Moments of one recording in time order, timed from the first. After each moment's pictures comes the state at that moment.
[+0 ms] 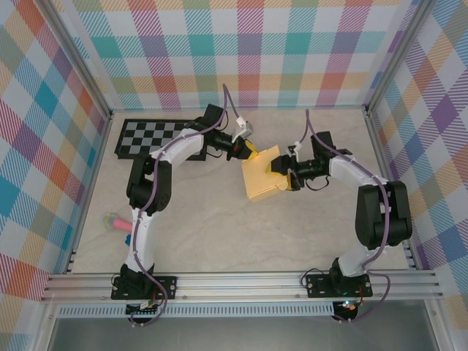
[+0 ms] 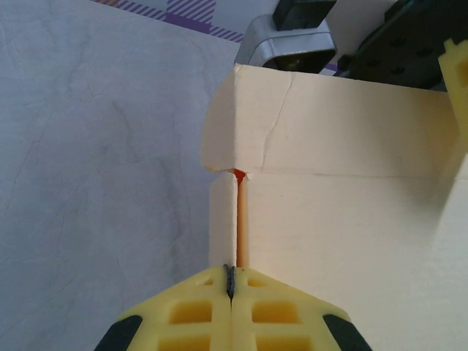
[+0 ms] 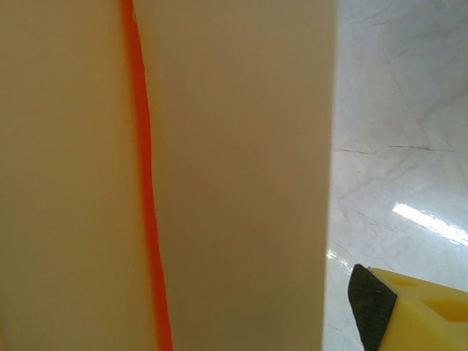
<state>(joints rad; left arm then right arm) -0.42 2.23 1.85 -0.54 1.07 0.59 0.17 1.66 1.09 -0.59 -1.08 0.41</state>
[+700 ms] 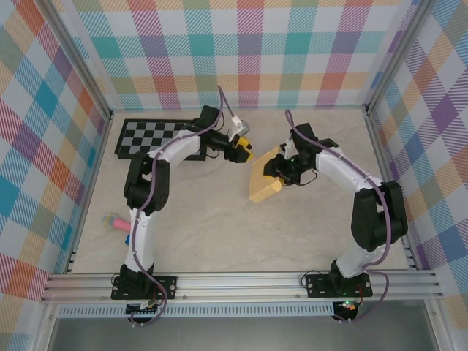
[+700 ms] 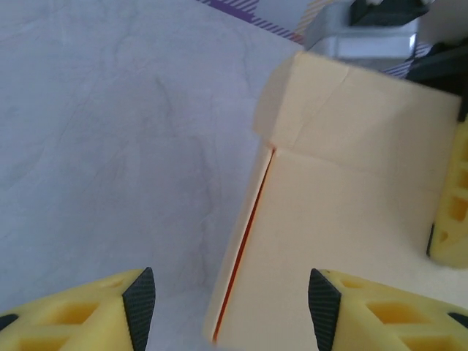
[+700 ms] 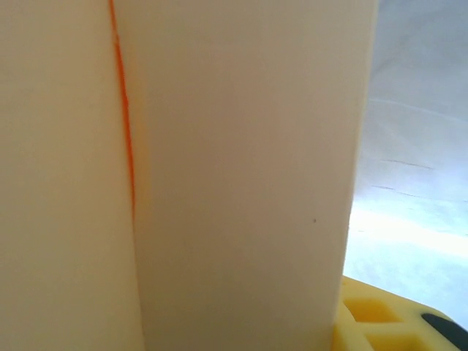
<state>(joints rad) -0.39 2.20 1.78 -0.45 0.99 0.45 0.35 1.66 1.26 -0.79 -0.52 0.60</state>
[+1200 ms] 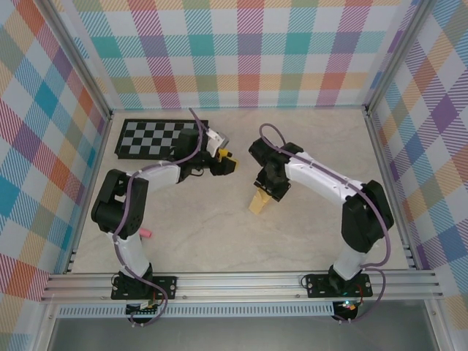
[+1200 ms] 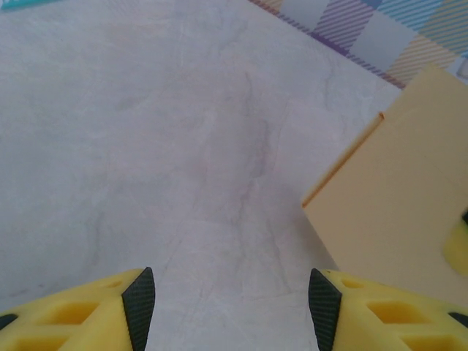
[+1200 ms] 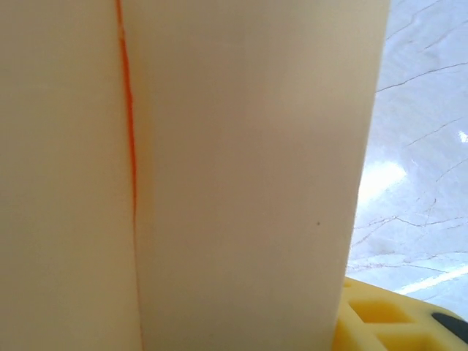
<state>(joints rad) -0.37 1.83 1.06 0.22 0.73 0.08 0.67 1.74 1.40 -1.06 0.08 1.35</state>
